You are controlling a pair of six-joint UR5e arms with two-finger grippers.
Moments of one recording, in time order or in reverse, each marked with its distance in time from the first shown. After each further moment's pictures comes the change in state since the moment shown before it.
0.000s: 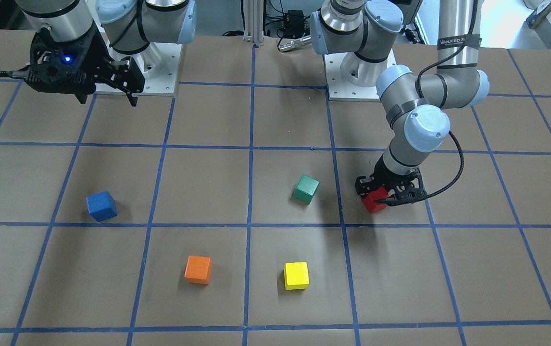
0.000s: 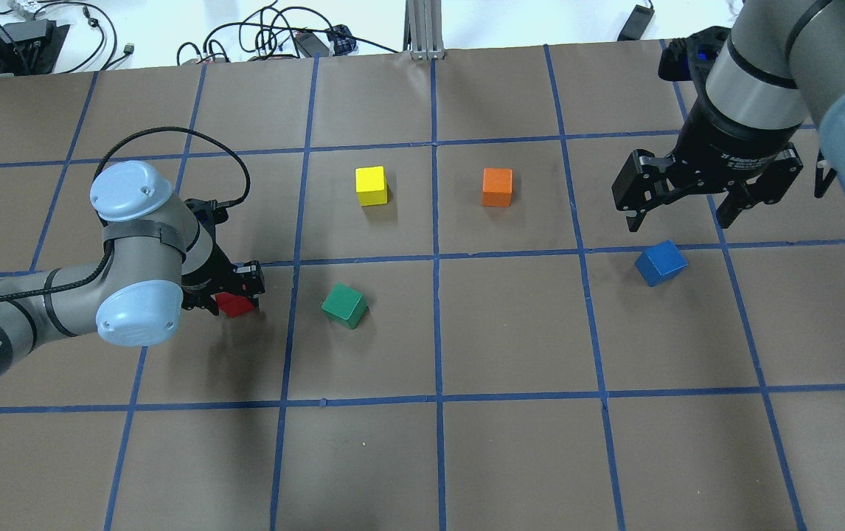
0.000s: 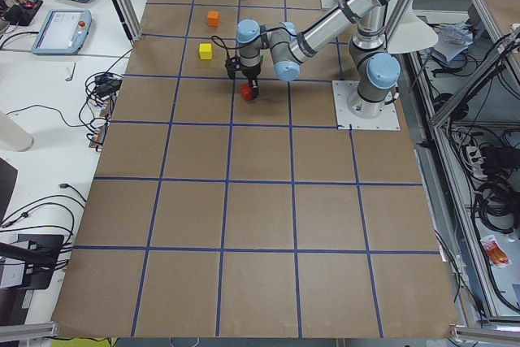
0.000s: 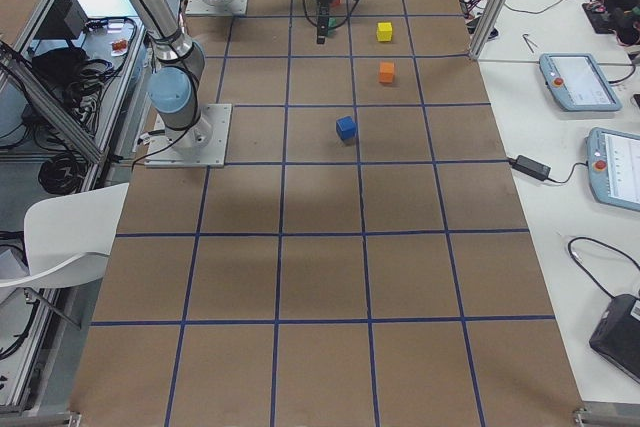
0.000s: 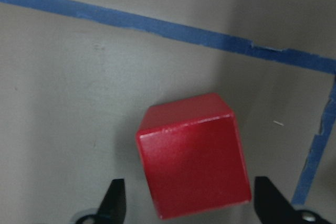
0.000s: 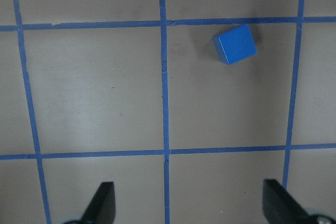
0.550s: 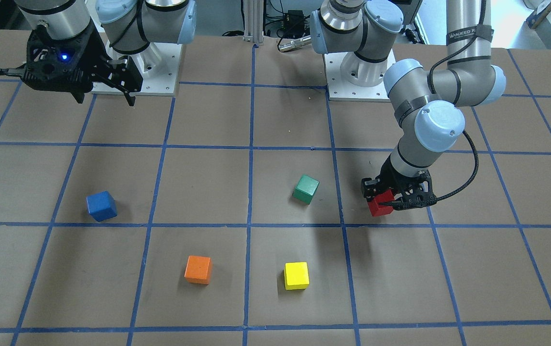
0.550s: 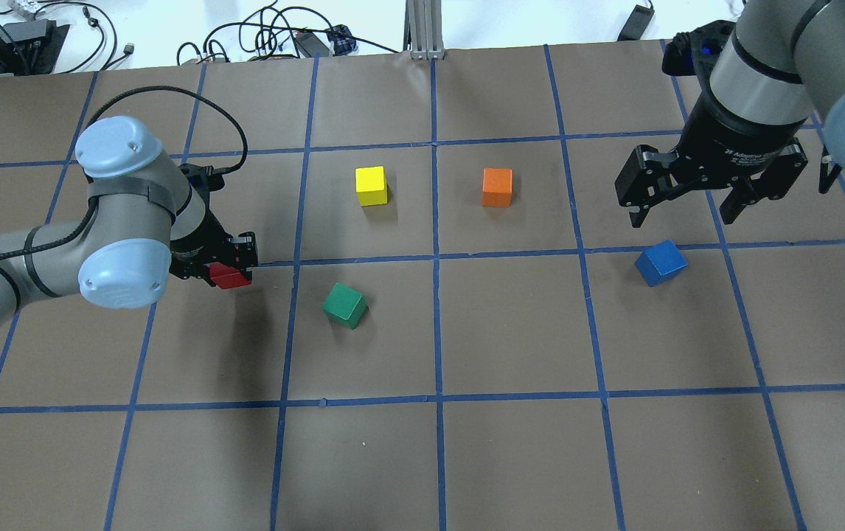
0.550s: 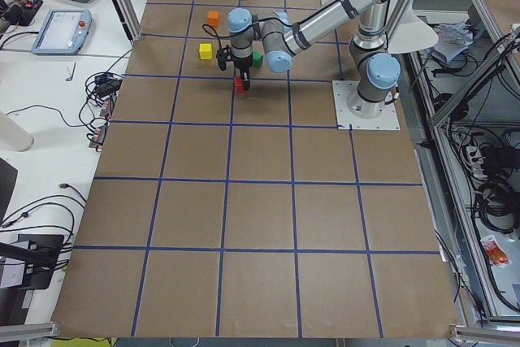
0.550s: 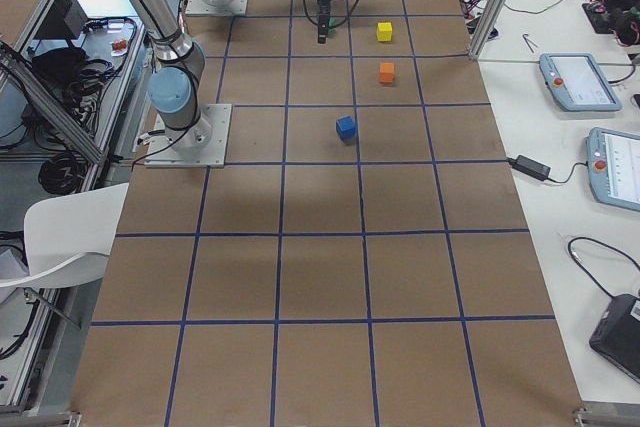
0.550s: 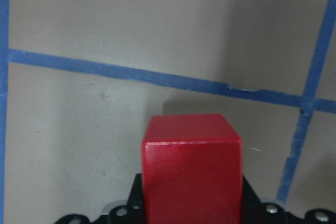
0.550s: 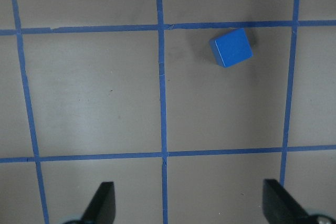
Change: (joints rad) left arm -0.048 0.021 0.151 -0.168 -0.005 0.016; right arm -0.002 -0.004 -0.008 -0.005 -0.005 0.000
